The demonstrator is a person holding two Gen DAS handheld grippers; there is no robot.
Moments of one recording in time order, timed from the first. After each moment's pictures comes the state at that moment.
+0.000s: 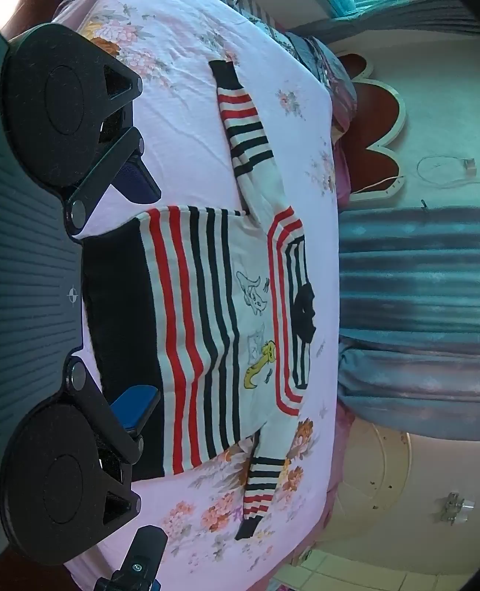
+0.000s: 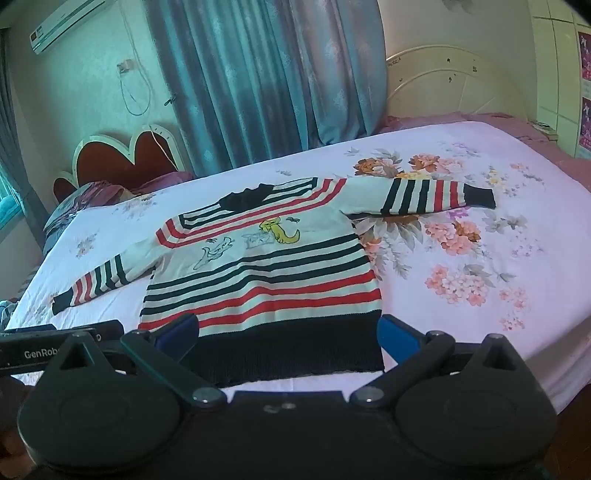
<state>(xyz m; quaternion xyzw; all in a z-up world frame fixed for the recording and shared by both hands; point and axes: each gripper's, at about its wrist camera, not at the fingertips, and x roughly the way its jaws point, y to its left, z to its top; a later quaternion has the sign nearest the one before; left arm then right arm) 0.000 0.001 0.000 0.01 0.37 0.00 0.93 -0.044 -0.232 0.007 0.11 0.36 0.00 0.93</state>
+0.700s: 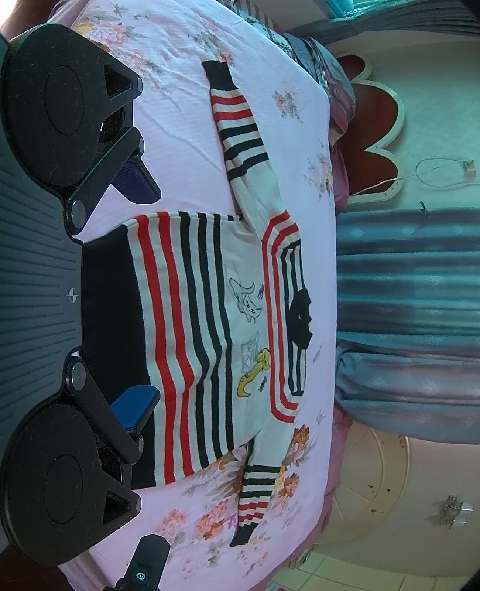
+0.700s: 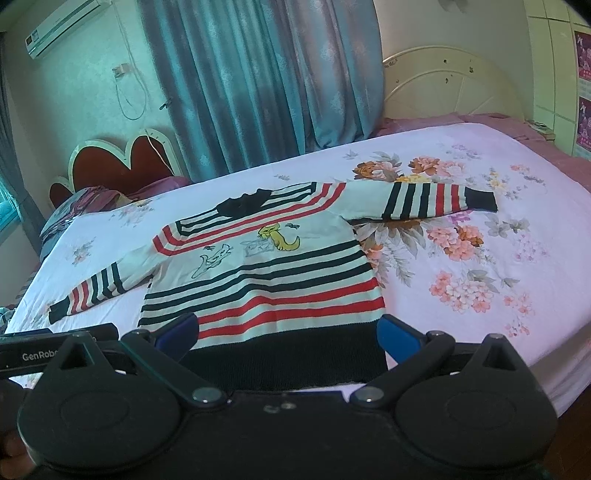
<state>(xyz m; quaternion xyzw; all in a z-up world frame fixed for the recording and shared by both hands) 0.017 0.008 0.000 0.01 0.37 0.00 0.93 -0.027 -0.227 0.005 0.11 0.36 -0.01 0.93</state>
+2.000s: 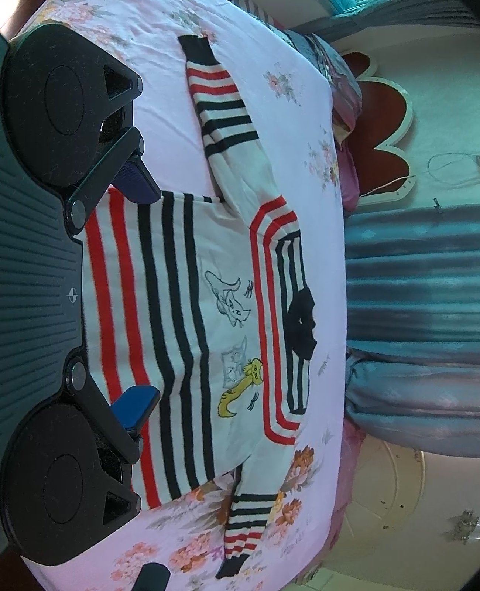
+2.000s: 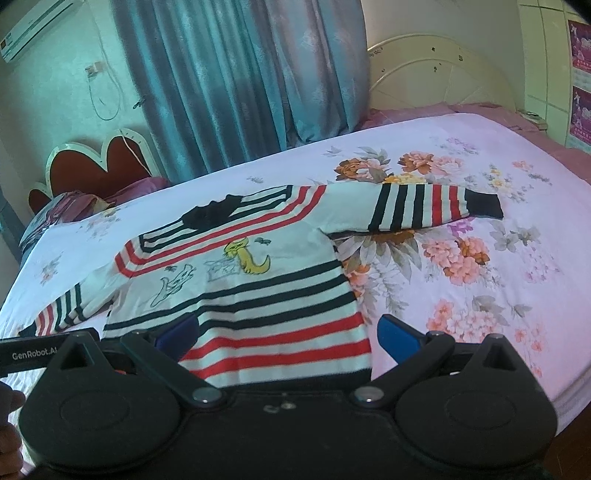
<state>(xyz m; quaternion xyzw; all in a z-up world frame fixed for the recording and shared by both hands) 0.129 -0.018 -0.020 -0.02 0.37 0.00 0.93 0.060 -0.270 -0.025 0.12 0.37 -0.03 0.92</state>
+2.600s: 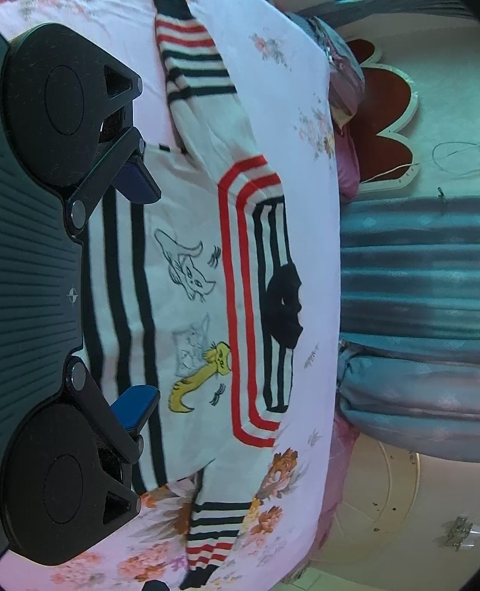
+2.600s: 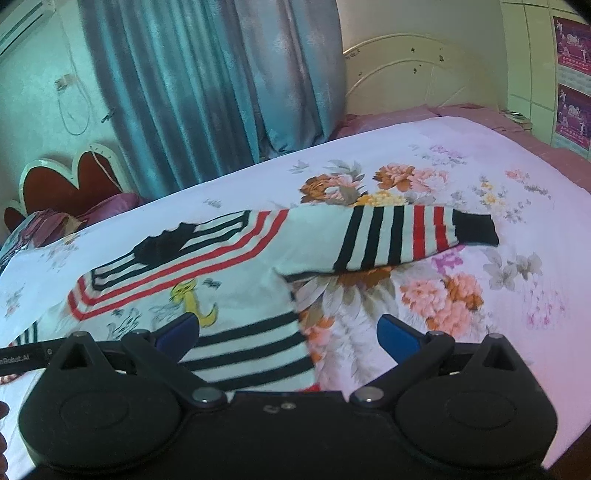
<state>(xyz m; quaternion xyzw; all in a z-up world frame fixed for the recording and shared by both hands) 0.227 -0.054 -0.037 -0.04 0.37 -0.01 0.93 0.141 -0.330 -0.049 0.12 0.36 -0.06 0.92</state>
